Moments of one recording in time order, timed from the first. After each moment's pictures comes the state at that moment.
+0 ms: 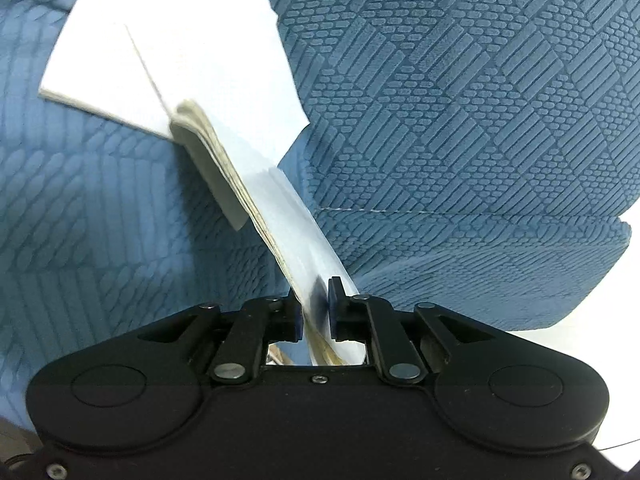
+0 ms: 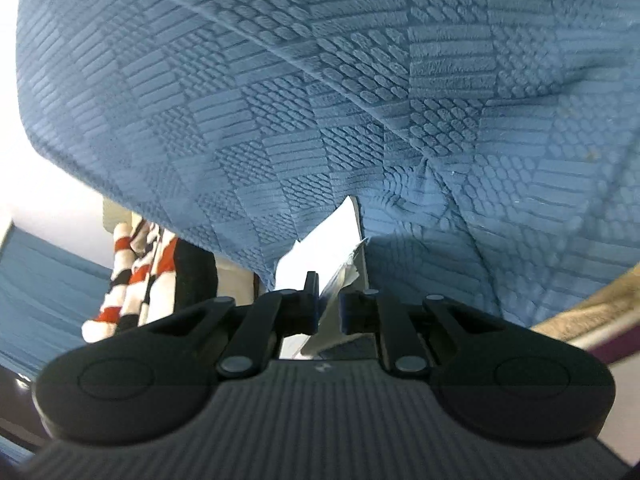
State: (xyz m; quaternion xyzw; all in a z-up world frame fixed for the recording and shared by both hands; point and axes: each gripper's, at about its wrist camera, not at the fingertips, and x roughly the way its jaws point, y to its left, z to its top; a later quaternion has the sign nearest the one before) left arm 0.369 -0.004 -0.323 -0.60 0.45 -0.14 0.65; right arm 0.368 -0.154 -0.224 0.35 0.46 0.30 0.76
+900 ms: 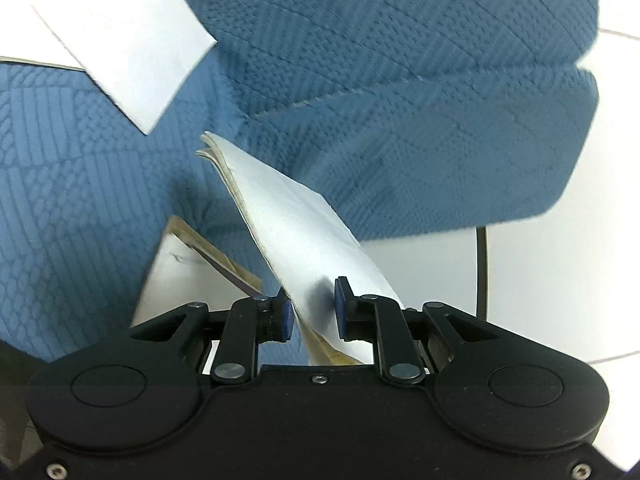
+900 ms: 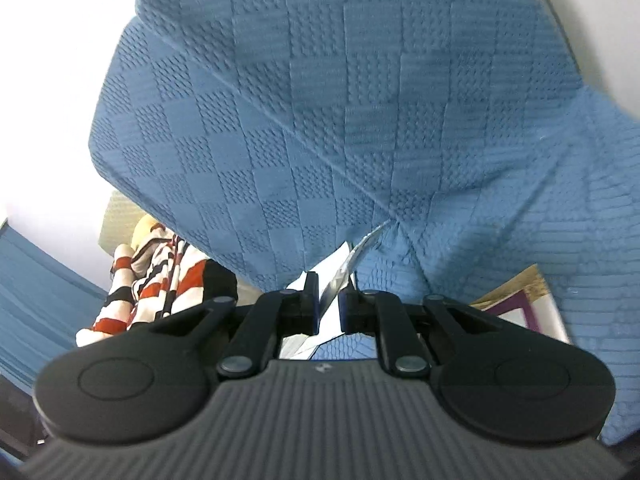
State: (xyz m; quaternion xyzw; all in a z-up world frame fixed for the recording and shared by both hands) left arm 0.329 -0.086 -0.225 -0.51 0.48 -0.22 0.68; right arm 0.282 -0.256 -0.119 0.33 0.39 0.26 0.82
